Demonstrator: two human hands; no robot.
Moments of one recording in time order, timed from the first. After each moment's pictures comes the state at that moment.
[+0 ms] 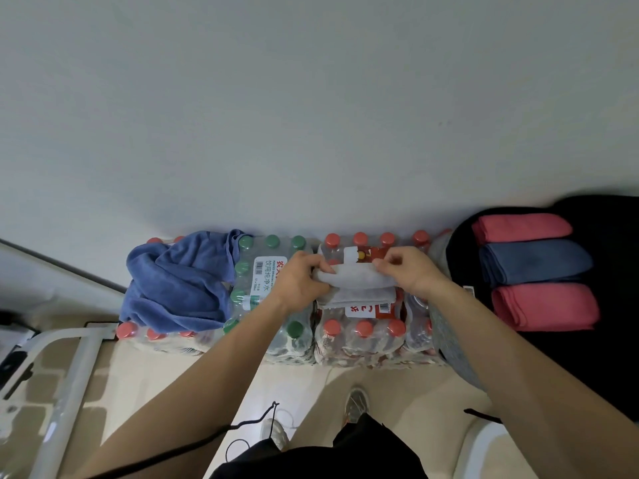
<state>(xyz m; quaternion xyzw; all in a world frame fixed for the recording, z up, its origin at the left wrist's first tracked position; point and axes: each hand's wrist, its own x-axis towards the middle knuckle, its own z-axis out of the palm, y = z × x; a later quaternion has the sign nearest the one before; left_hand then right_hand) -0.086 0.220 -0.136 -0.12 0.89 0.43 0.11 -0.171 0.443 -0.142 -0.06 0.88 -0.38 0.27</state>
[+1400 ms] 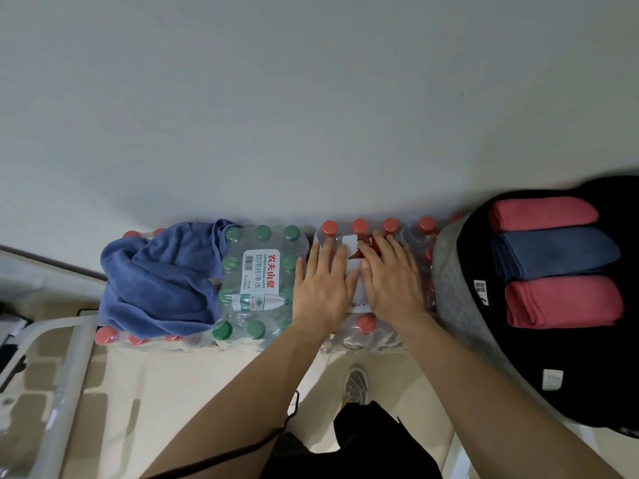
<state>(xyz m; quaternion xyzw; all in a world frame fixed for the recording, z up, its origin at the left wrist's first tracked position) -0.085 0.273 -0.200 -0.07 0.98 0.16 0.06 -0.136 0.412 -0.198 -0.19 0.97 -0.11 0.04</state>
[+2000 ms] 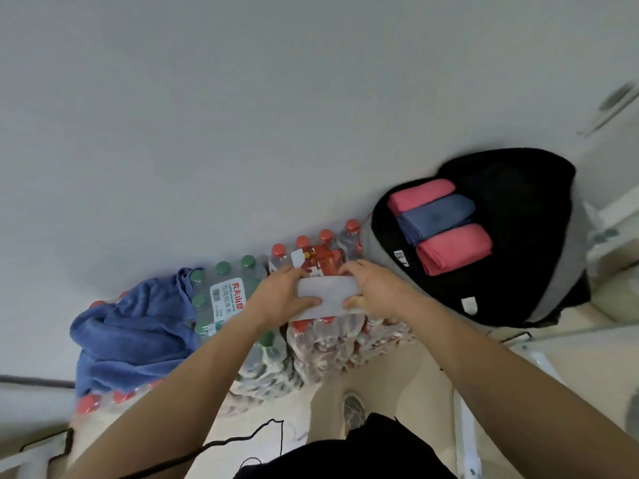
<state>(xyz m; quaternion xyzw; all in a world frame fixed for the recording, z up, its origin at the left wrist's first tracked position) -0.076 0.244 -0.123 0.14 0.95 0.22 0.15 -0.074 0.478 -0.109 -0.17 0.93 -0.24 0.21</state>
